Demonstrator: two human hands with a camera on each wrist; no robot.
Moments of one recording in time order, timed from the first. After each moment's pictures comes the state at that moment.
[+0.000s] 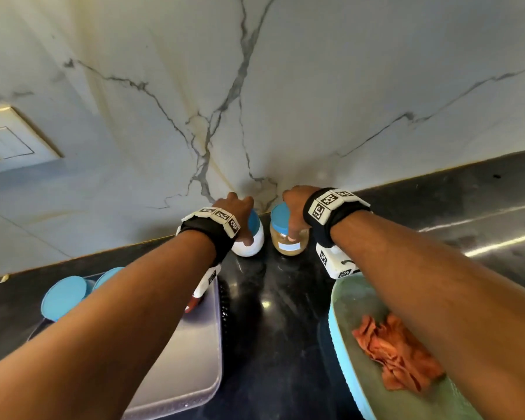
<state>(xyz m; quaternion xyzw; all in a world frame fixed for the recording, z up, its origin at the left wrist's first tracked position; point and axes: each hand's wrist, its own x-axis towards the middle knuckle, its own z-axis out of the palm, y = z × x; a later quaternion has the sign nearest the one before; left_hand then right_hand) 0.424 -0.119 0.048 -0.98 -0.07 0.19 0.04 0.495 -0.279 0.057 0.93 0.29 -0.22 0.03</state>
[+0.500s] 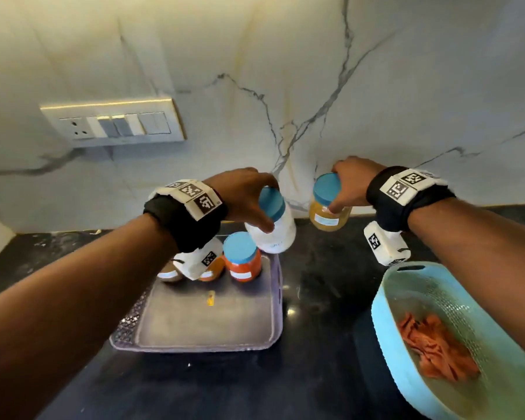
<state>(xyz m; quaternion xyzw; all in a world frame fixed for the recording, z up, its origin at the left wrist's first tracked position) 0.258 -0.057 0.187 -0.99 -0.04 0.08 -0.05 0.408 -0.256 0.169 0.95 0.31 -0.08 0.01</state>
